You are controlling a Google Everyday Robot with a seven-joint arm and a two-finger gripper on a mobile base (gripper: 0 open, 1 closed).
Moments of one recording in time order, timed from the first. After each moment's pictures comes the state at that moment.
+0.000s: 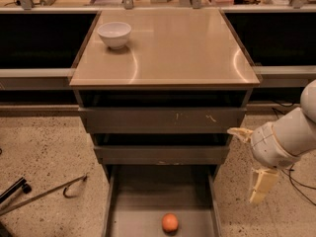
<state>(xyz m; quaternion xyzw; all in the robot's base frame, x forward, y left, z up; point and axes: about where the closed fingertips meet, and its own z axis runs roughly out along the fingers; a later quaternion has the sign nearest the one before) 0.411 -0.210 0.731 -0.70 0.68 0.11 0.19</state>
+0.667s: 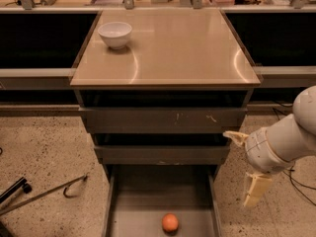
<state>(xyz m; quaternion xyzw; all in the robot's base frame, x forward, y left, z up) 0.409 -0.199 0.720 -0.70 0.68 0.10 0.19</state>
